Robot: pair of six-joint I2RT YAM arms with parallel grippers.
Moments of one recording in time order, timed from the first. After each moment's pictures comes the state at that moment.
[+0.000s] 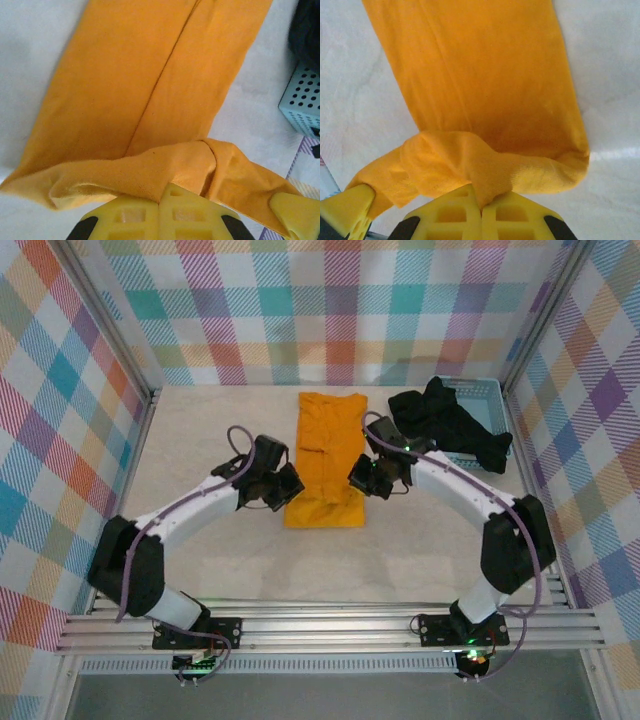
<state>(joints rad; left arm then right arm) -0.53 1.52 1.07 -0.47 0.20 -1.11 0.55 1.64 1.28 -0.74 -0.23 1.02</state>
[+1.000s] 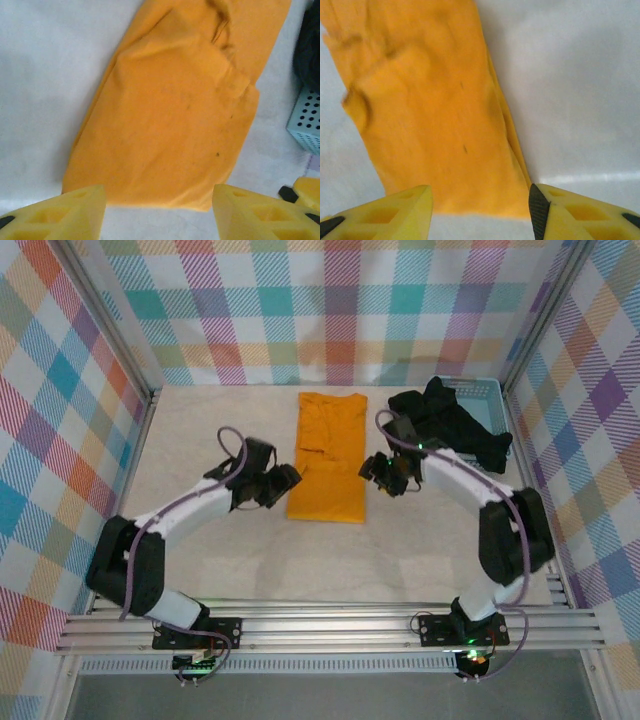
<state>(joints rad) -0.47 1.47 0.92 -0.35 0.19 -1.07 0.45 1.62 1.14 -0.62 -0.23 0.90</state>
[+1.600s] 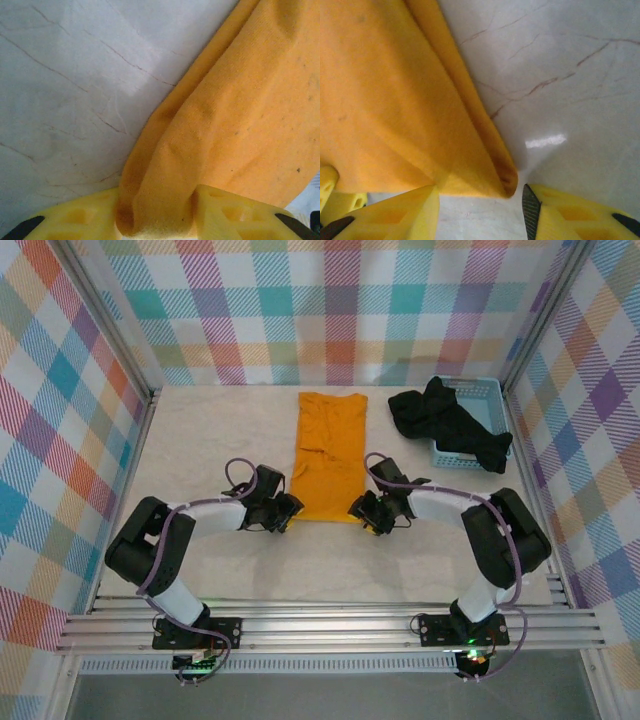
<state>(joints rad) -0.51 1.63 0.76 -0.11 0.25 -1.31 0.55 1.67 0.86 -0.34 -0.32 1.12</state>
